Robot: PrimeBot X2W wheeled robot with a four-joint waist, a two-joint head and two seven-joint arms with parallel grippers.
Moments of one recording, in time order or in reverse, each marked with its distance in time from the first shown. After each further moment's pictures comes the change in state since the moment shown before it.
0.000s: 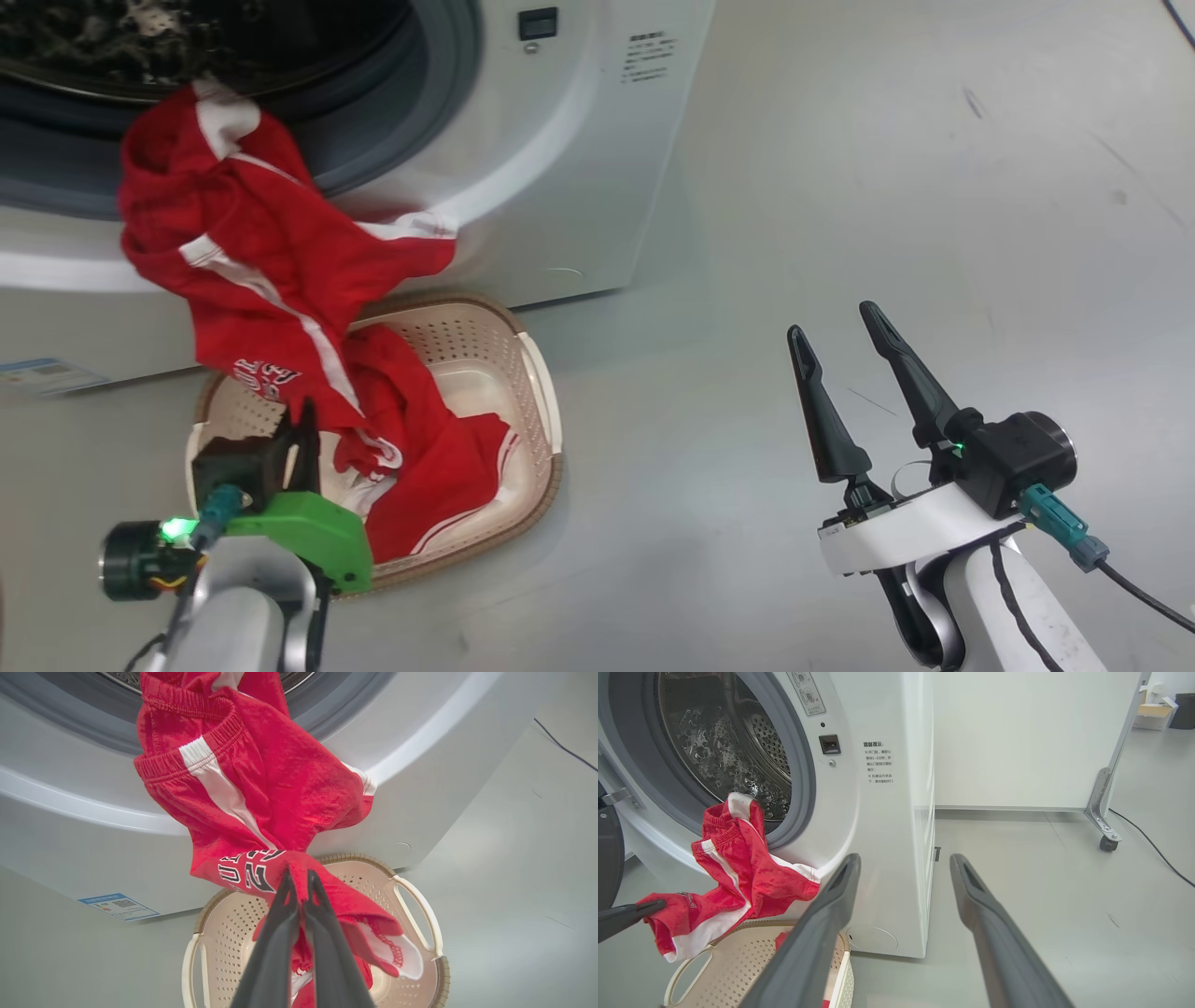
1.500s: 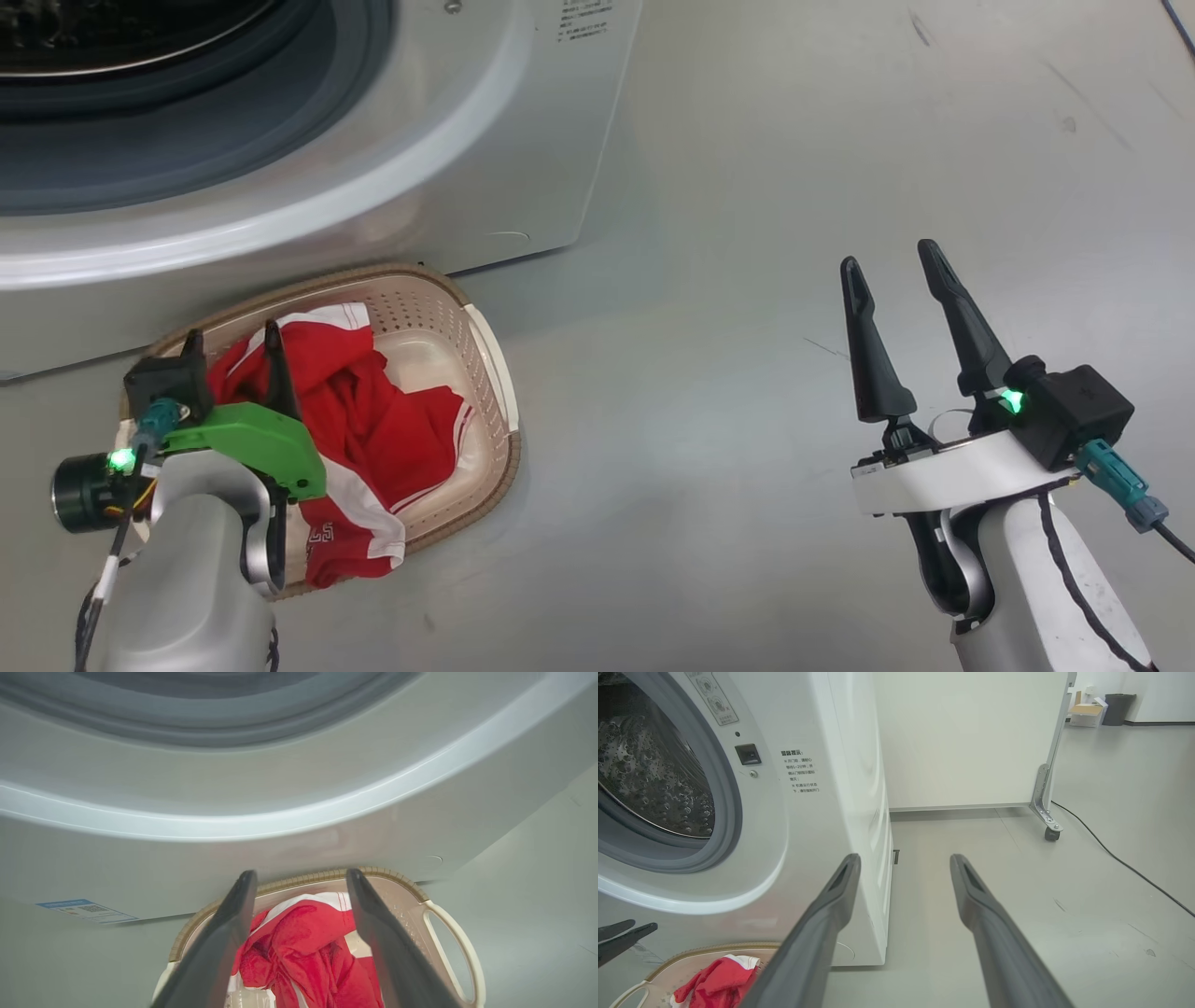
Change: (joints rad) left arm -0.275 0.009 0.073 0.375 -0.052 -0.011 -0.122; right arm -0.063 0.015 -0.080 -0.012 0.031 -0.004 0.000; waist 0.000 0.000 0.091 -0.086
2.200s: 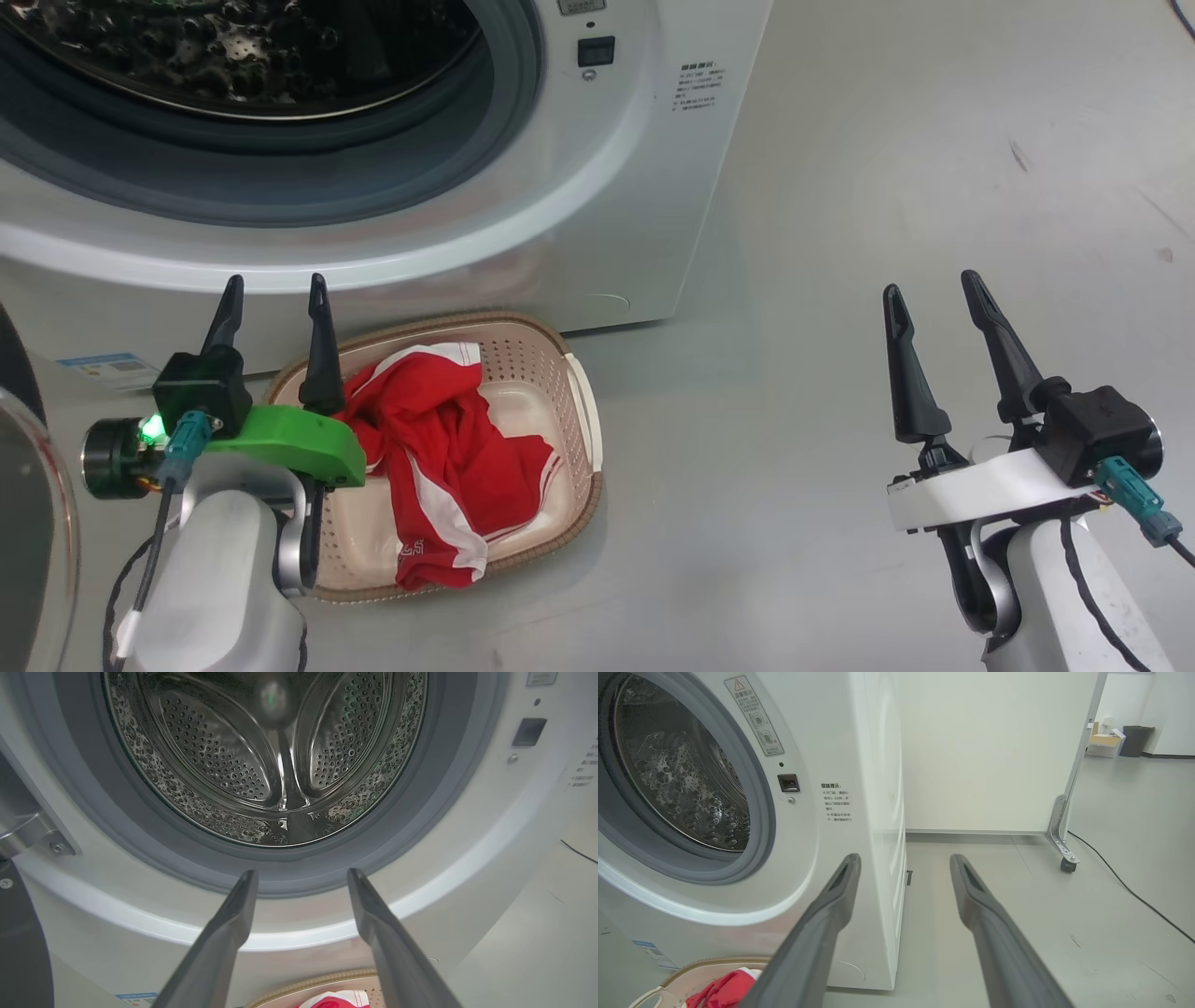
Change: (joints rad) left arm 0.056 -0.024 -0.042 -0.218 0.034 -0.025 -0.073; right arm 0.033 -0.027 -0.058 0.040 -0.041 -0.016 0.000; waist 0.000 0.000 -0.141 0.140
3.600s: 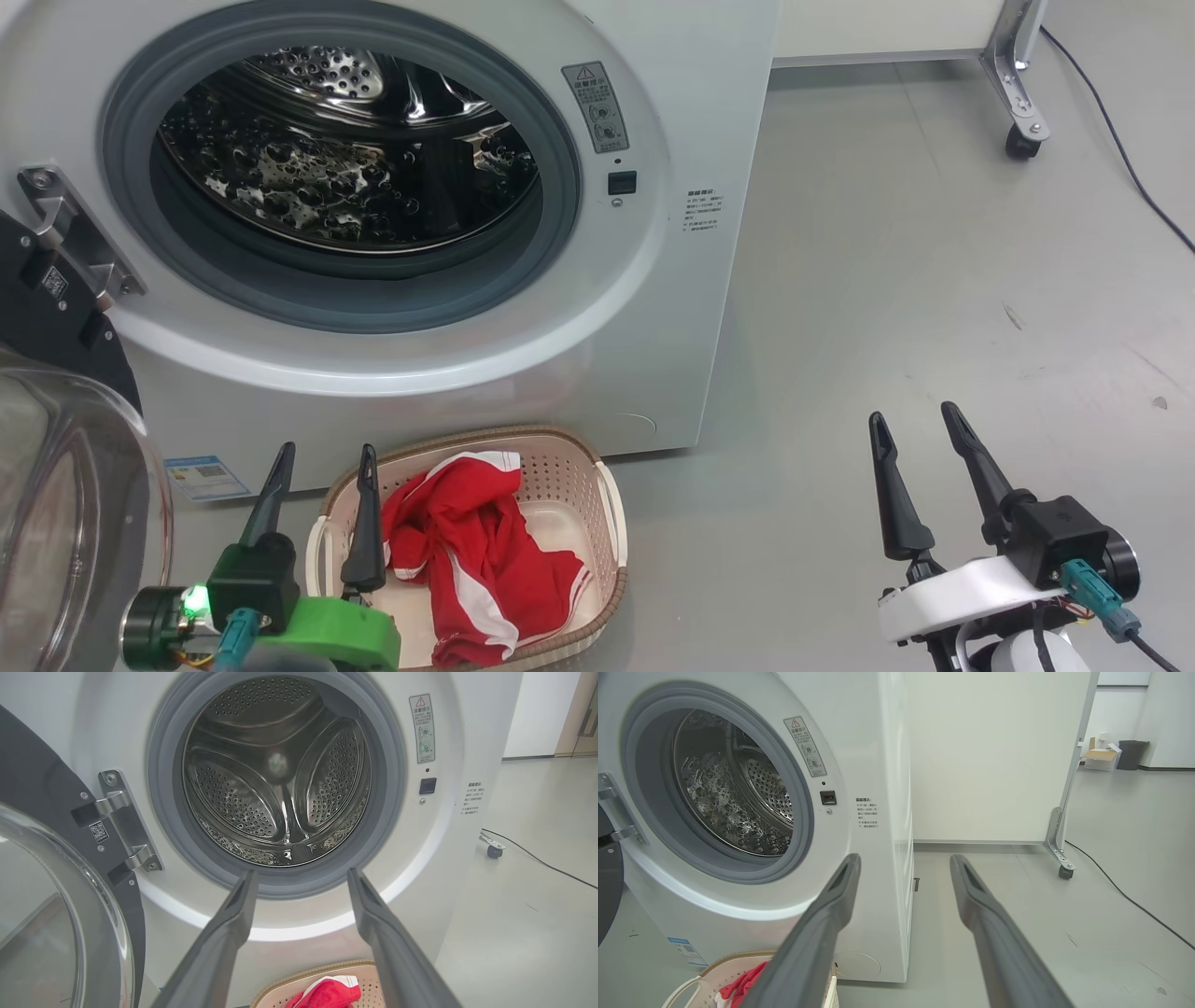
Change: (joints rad) left arm 0.400 0.001 -0.034 -0.304 0.052 0.018 0.000; right arm 0.186 0.013 0.021 0.022 -0.010 -0.037 0.000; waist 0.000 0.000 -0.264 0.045
